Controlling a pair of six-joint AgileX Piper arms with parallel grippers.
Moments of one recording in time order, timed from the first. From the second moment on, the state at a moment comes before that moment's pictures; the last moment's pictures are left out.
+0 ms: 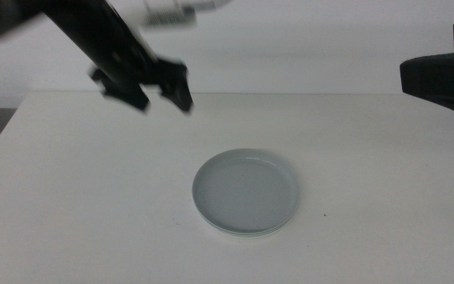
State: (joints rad) left arm -0.23 1.90 -1.74 -0.39 1.21 0.21; right arm 0.41 0.91 -1.18 0.42 0.85 -0.46
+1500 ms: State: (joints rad) left arm 0.00 0.85 -1.07 0.09 0.53 -0.05; right arm 0.41 0.91 -1.17 0.42 0.85 -0.46
